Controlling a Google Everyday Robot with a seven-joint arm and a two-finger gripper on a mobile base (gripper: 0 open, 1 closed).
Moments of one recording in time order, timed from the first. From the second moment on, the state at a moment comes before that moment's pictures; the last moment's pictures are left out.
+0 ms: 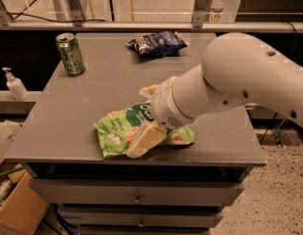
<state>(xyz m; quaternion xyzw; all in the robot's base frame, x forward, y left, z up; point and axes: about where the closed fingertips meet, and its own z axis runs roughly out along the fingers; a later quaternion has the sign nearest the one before) 0.468 0.026 0.848 -0.63 0.68 0.16 0.34</state>
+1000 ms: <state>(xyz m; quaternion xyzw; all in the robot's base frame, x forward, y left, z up) 0.471 0.029 0.843 -0.63 0.67 0.14 0.36</state>
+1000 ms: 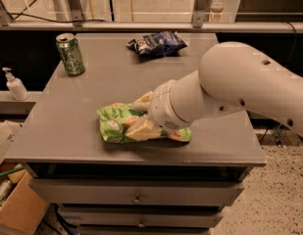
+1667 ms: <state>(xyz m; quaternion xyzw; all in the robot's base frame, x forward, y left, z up) 0.521 -0.005 0.893 -0.62 0.68 0.09 0.38</state>
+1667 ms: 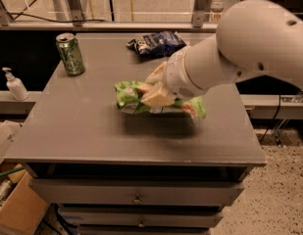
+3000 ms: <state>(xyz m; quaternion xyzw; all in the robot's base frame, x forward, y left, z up) 0.579 -0.054 0.922 -0.63 0.67 -0.02 0.40</state>
